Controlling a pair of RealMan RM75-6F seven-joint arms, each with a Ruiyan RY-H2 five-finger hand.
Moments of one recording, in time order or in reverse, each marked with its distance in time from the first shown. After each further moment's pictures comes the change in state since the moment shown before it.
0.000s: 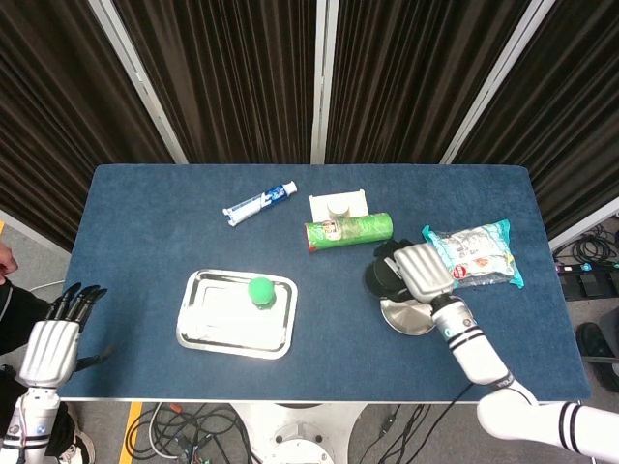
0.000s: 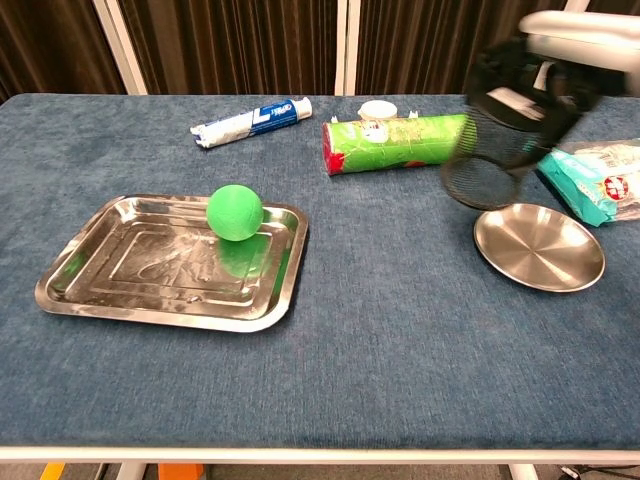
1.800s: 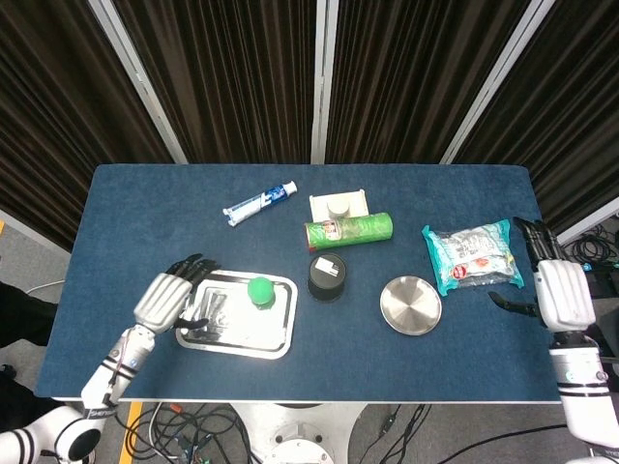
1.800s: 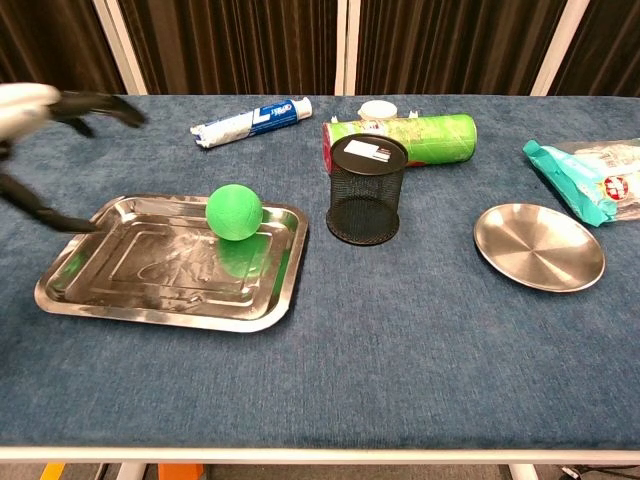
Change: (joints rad) left arm -0.390 -0.150 -0.126 -0.014 -0.065 -0.461 0.010; right arm -0.359 0.307 -0.142 -0.085 -0.230 0.500 0.470
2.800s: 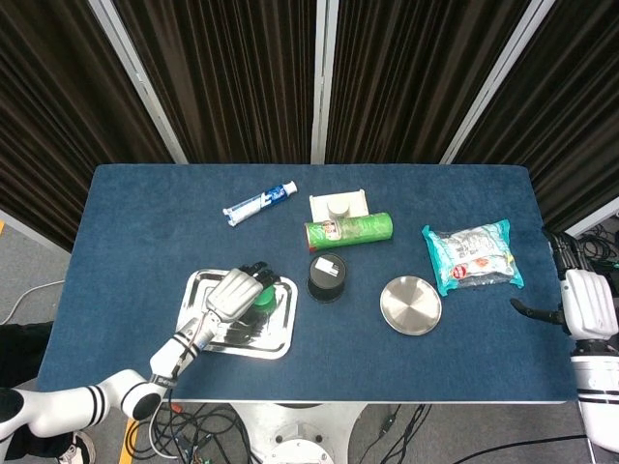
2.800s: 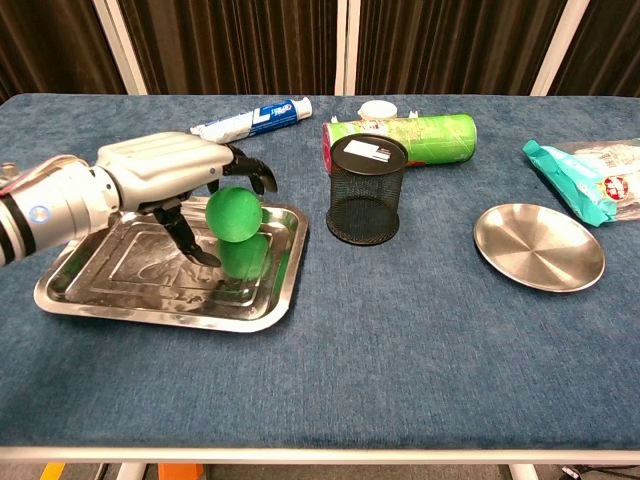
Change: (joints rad) left arm -0.251 -0.208 -0.006 0.157 -0.137 -0.204 0.248; right arm -0.073 -0.027 0.044 0.124 0.001 -0.063 0.123
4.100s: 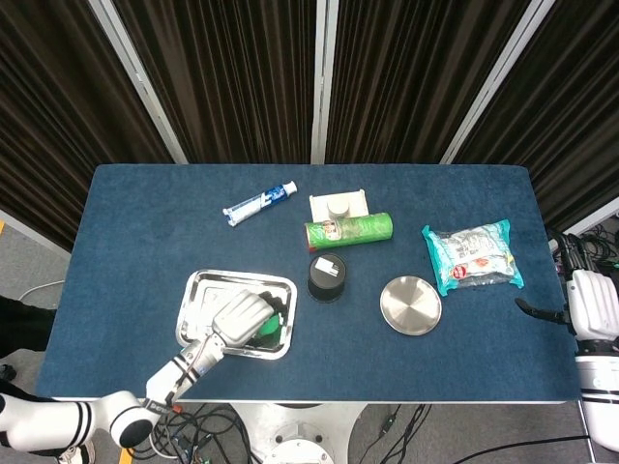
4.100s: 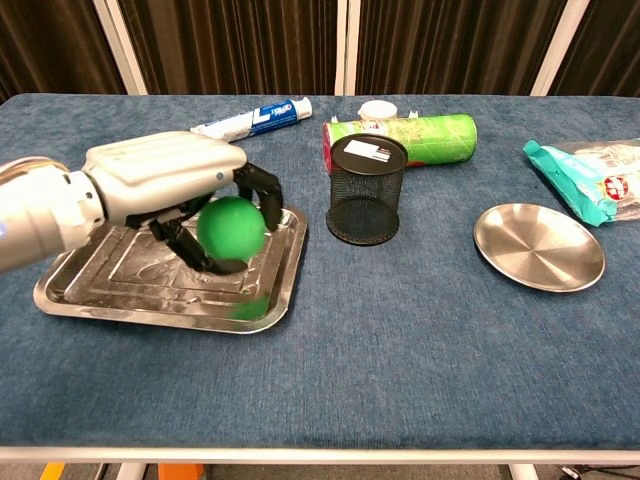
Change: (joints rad) left arm 0.011 0.101 0.080 -0.314 0.017 0.094 0.080; right arm -0.032 -0.012 0.039 0.029 -0.002 -0.030 0.024
